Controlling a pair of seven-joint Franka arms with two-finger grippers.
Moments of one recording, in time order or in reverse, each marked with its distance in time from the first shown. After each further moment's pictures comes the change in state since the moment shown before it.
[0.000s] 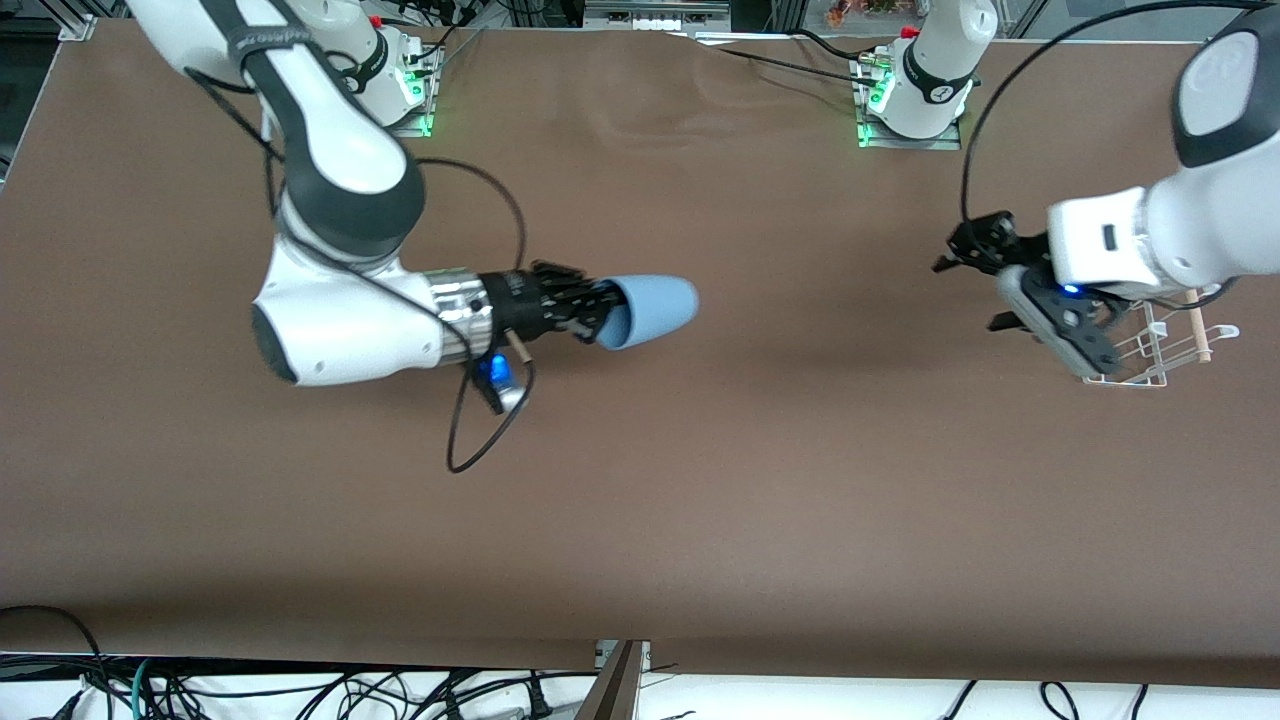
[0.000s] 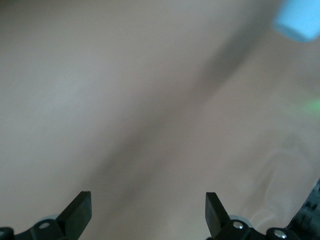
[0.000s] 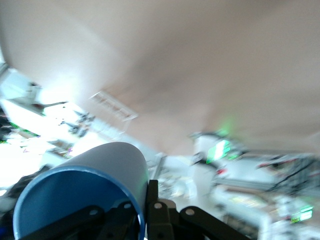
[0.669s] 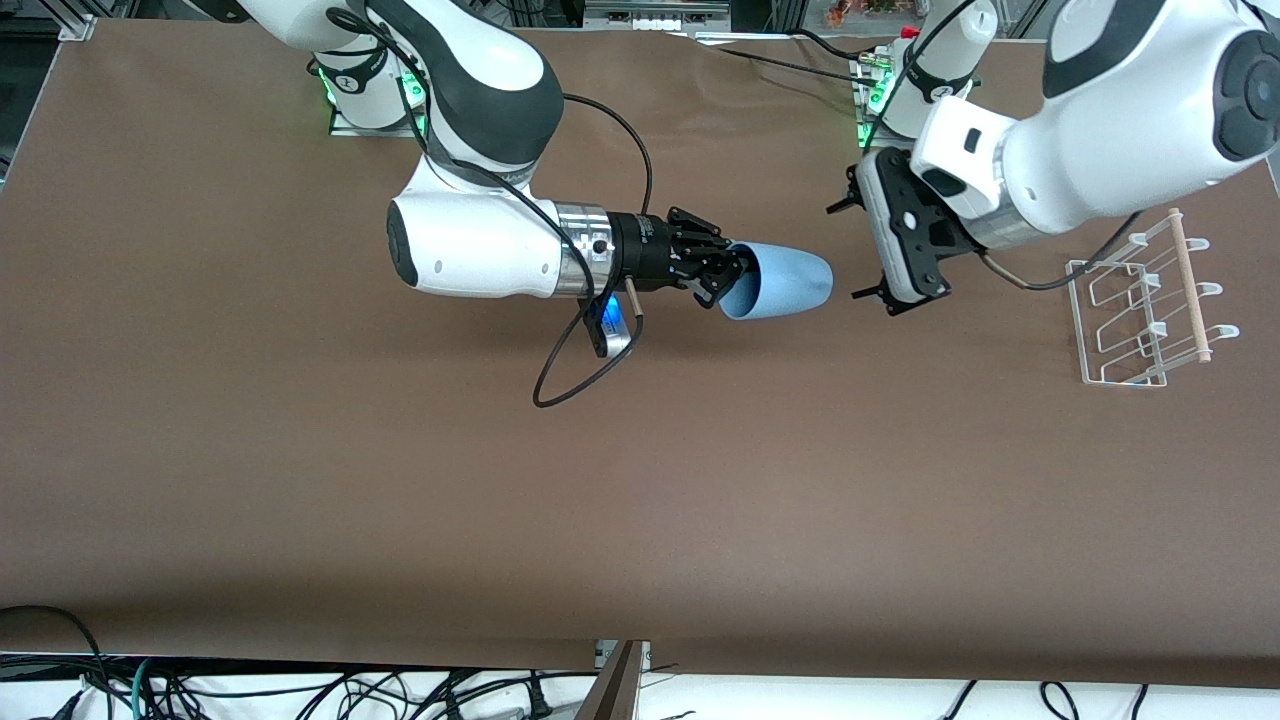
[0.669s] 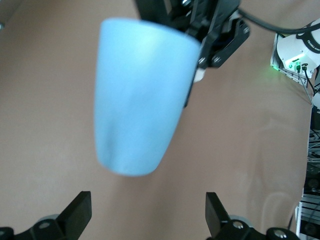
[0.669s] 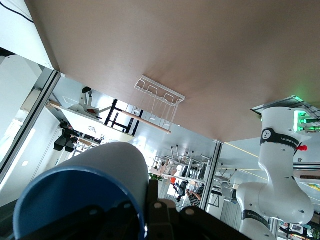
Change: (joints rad) left arm -0.018 -0.018 -0.169 0.002 -0.047 0.080 0.209; right arm 0.137 0.001 0.039 0.000 0.046 0.314 0.170
